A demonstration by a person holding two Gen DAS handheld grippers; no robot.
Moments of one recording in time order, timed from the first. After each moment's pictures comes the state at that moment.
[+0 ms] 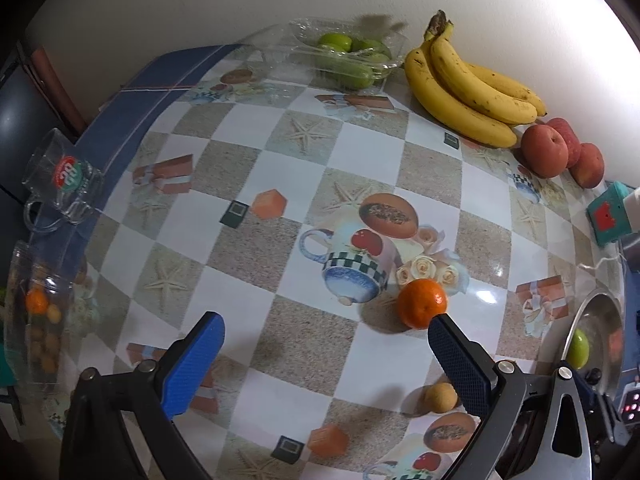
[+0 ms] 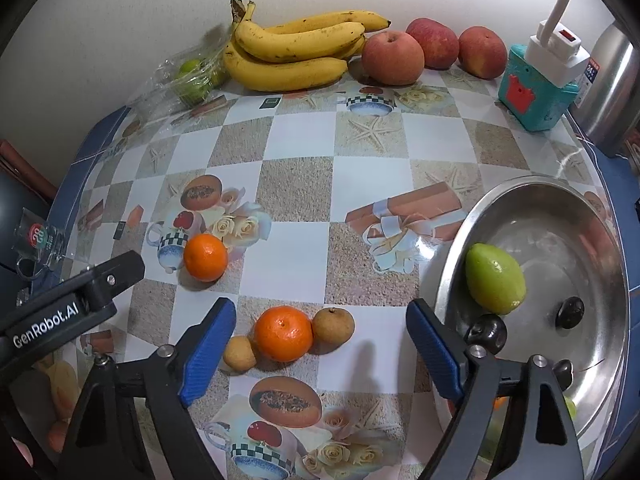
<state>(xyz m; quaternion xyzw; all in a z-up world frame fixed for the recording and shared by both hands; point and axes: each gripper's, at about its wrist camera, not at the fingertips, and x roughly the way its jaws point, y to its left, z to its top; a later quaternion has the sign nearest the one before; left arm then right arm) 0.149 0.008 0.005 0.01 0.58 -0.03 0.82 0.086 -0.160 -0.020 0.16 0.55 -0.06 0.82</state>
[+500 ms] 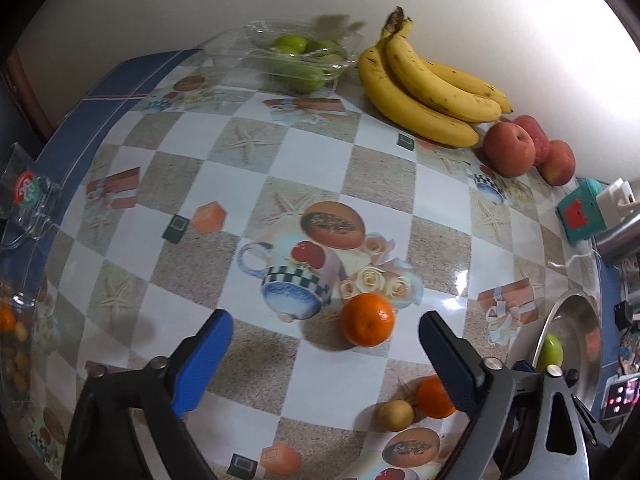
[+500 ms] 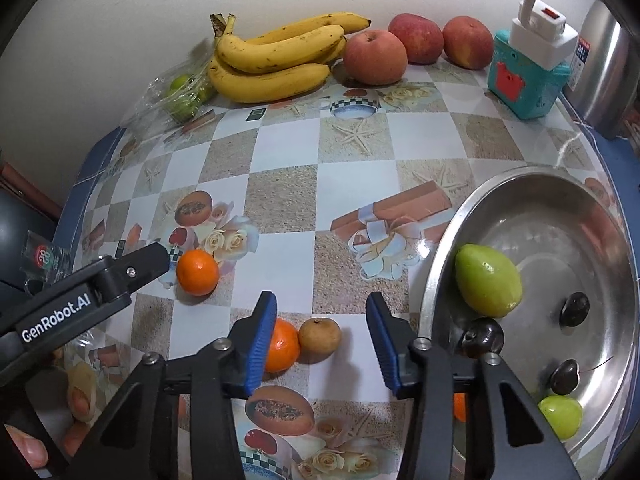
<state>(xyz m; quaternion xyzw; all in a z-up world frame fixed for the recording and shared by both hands) 0.157 -0.018 -0.003 -0.01 0.57 -0.08 0.82 0.084 -0.179 -0.023 0.20 0.54 -0.07 0.82</state>
